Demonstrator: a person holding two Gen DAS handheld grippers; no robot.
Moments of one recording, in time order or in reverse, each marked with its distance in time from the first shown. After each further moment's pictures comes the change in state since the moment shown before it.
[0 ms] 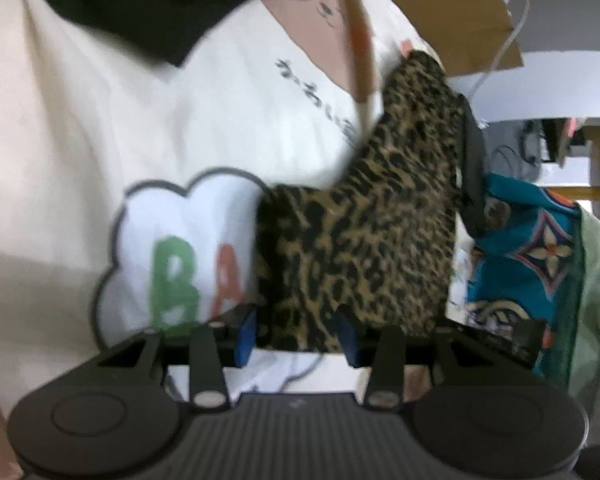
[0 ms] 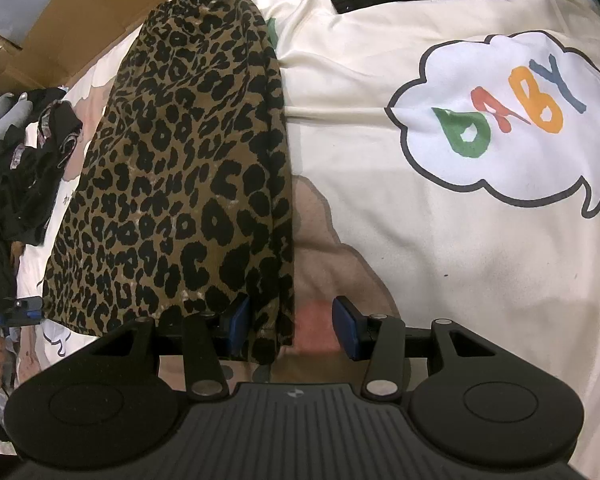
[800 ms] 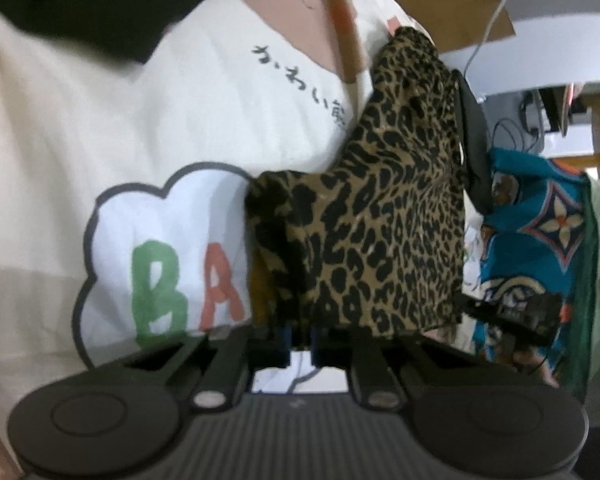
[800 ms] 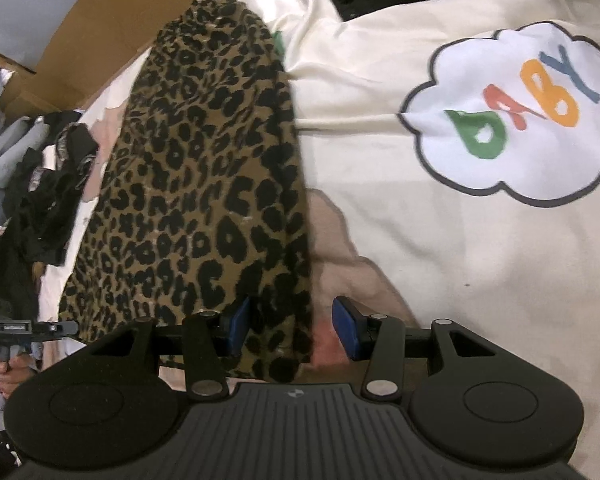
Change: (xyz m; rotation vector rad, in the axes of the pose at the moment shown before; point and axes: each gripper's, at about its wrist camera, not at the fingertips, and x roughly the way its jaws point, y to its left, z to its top) left arm 0.016 -0.012 0.002 0.096 0.020 0.061; right arm 0.006 -0.004 0.001 0.038 -0.048 0.097
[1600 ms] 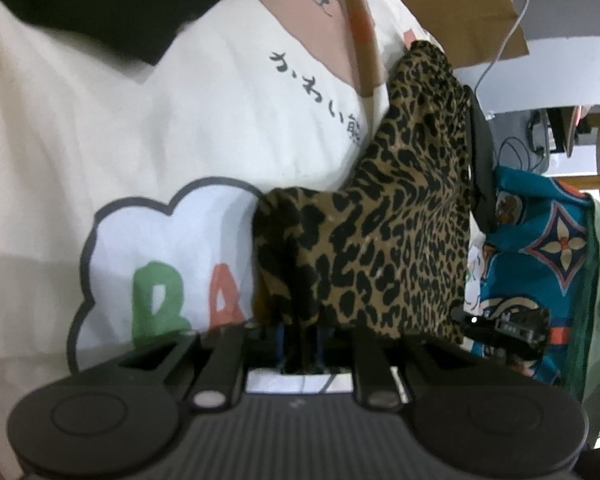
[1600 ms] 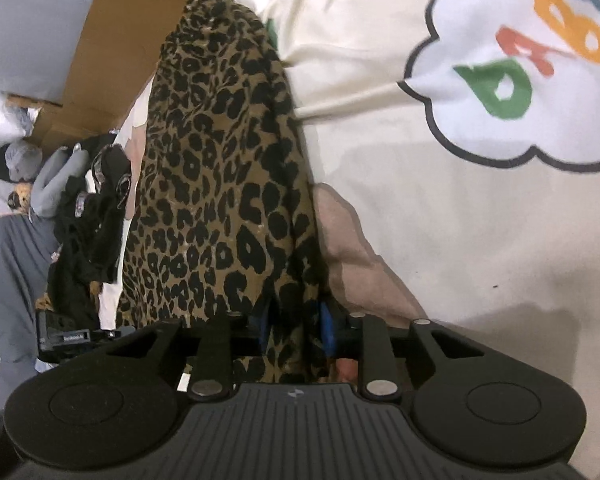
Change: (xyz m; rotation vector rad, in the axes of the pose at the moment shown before) left arm 0.009 0.013 0.007 -0.067 -0.023 -0.027; right arm 0.022 -0.034 0.008 0.154 0.052 0.226
